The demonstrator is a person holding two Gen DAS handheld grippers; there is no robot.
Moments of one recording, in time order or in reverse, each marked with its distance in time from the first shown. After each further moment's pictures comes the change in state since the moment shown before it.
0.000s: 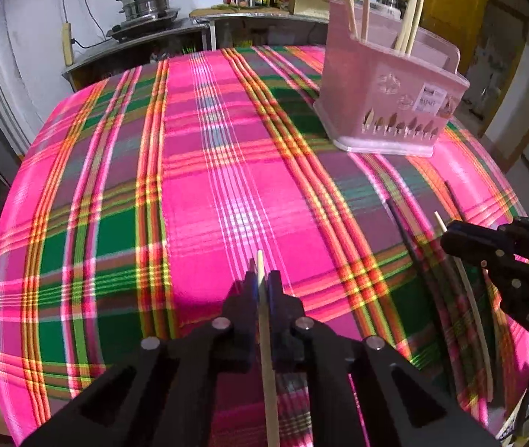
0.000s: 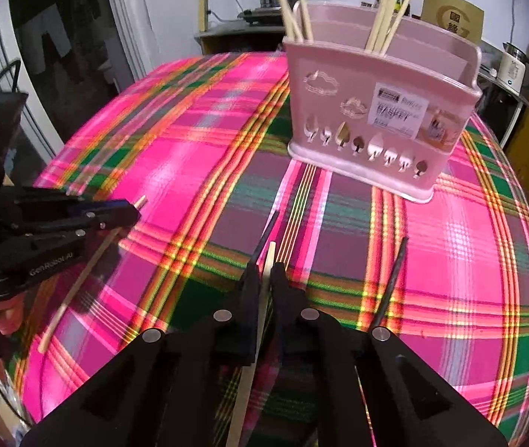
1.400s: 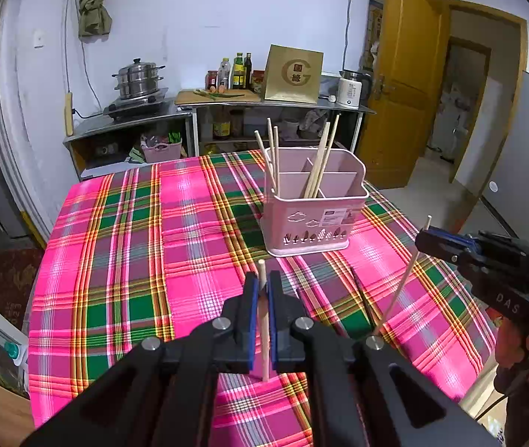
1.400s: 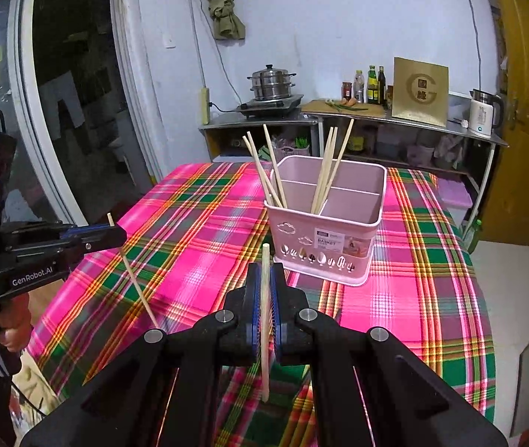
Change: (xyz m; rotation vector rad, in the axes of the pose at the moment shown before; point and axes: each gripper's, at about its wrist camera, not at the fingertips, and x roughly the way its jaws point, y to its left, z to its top) left arm -0.144 -0.035 0.029 0.039 -0.271 -0.073; right arm -0.137 -0.011 0.020 0.044 -0.308 0.016
